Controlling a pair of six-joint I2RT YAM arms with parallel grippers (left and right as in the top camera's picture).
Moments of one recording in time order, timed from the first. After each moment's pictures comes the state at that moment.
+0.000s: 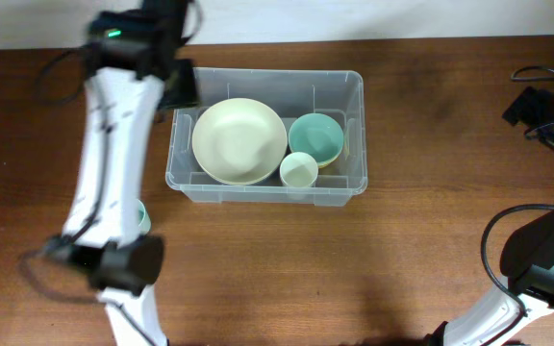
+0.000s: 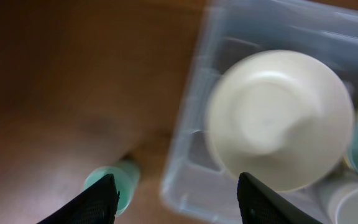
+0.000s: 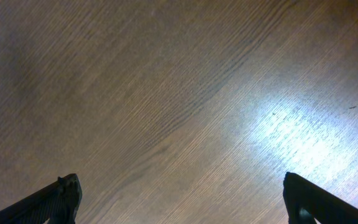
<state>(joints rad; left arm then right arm) -0.19 2.03 2.49 -1.68 -0.25 -0.38 -0.42 1.98 1.99 -1.32 0.20 0.38</state>
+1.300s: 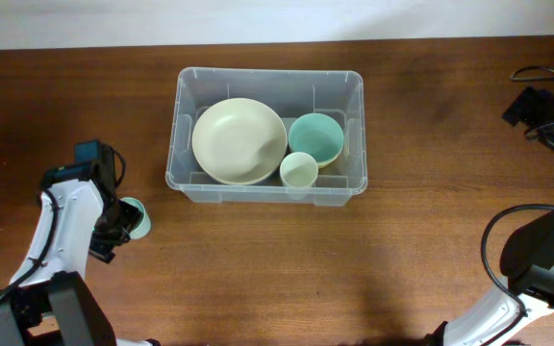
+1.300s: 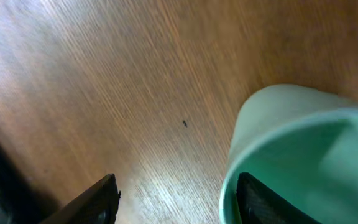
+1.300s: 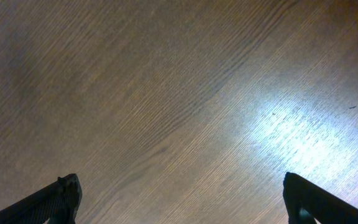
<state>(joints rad) 0.21 1.61 1.07 -1.10 -0.22 -0.91 -0.42 1.98 1.99 -1.32 0.20 0.38</state>
